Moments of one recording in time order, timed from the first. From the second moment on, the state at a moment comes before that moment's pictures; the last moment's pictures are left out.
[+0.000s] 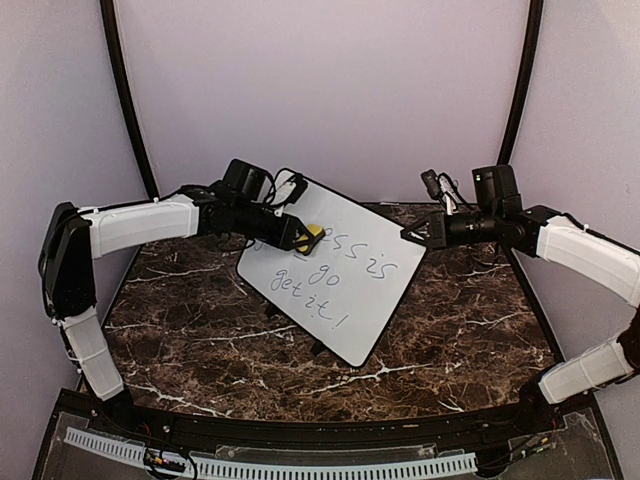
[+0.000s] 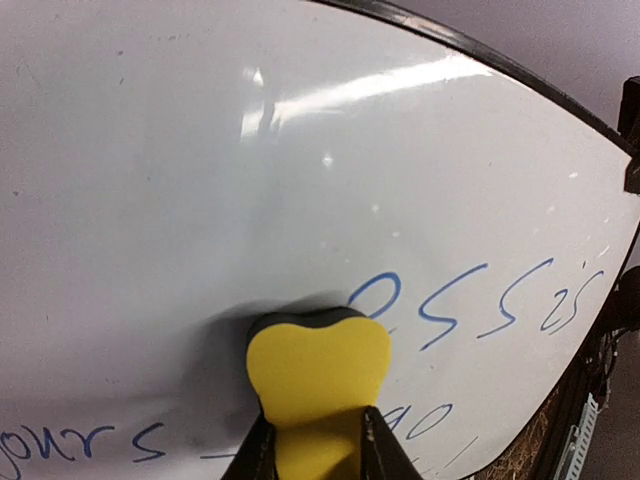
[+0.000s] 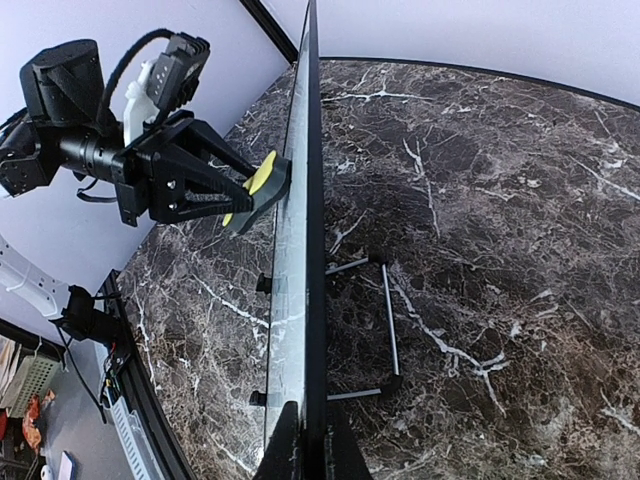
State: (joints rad) left arm -0.64 1.81 1.46 -0.32 0.37 -0.15; right arm 0.44 1.30 1.03 -0.30 -0.62 0.23
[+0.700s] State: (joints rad) left arm -0.65 1.86 1.58 -0.36 0.37 -0.15; right arm 0.44 1.30 1.03 -0.30 -0.61 0.23
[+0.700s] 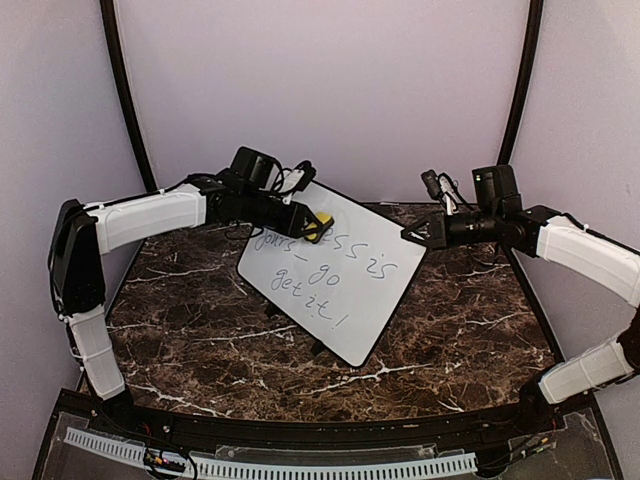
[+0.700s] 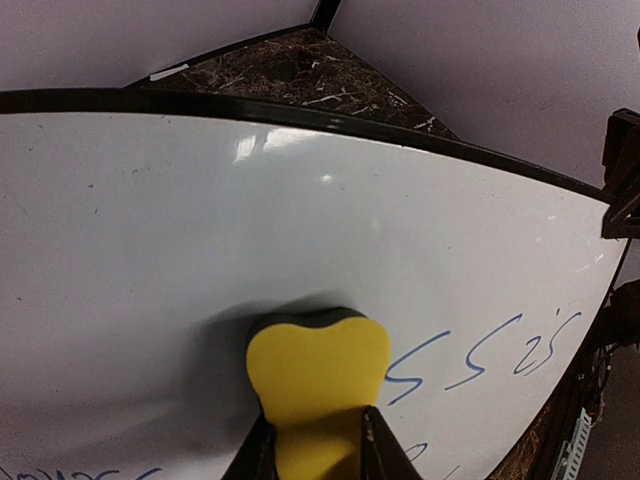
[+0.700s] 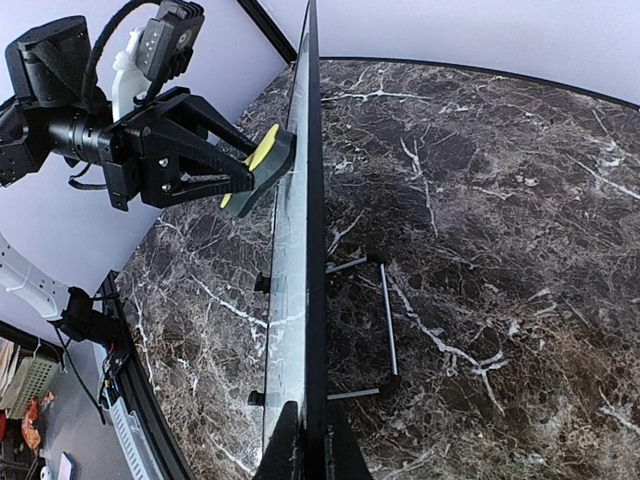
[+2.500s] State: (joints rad) left arm -0.67 1.78 1.36 -0.28 0.38 -0.17; right arm 0.44 1.30 1.03 -0.29 -0.62 0.23
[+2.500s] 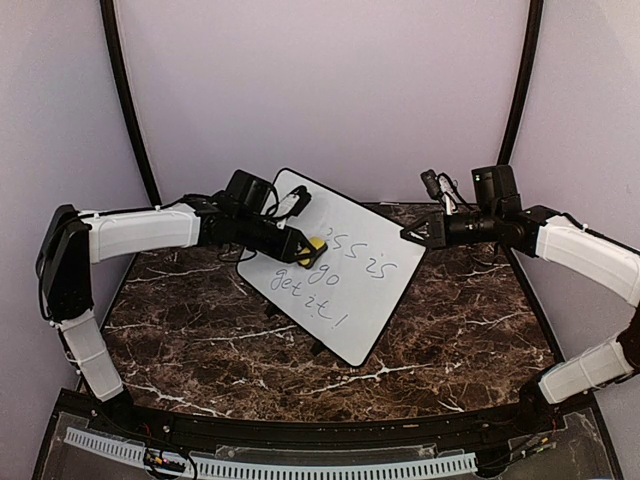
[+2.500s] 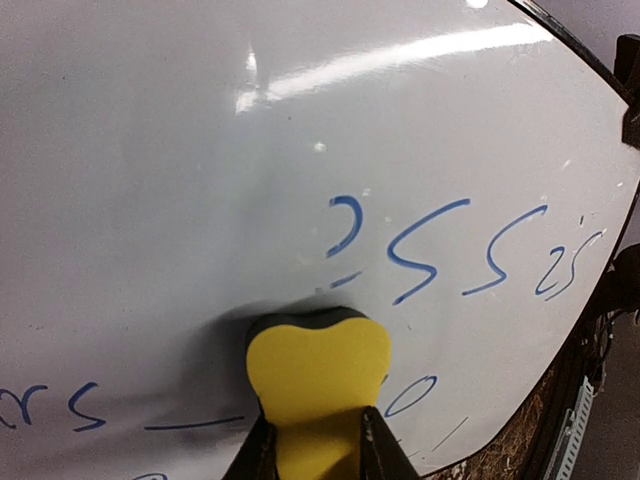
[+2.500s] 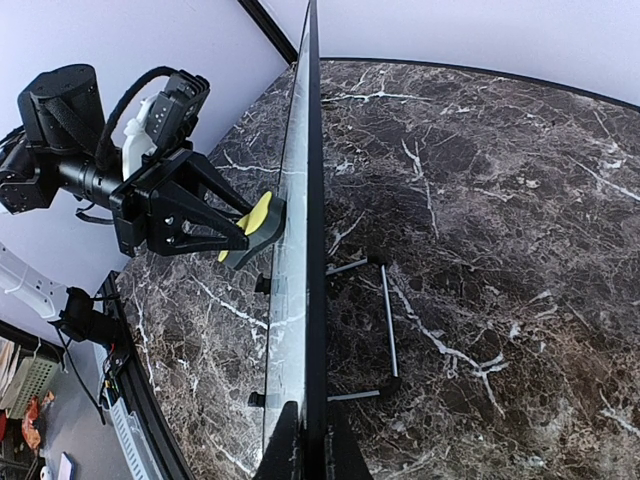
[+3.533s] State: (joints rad) left arm -0.67 1.77 1.34 -0.26 0.37 -0.17; right arm 0.44 1.30 1.03 -0.29 -0.62 0.23
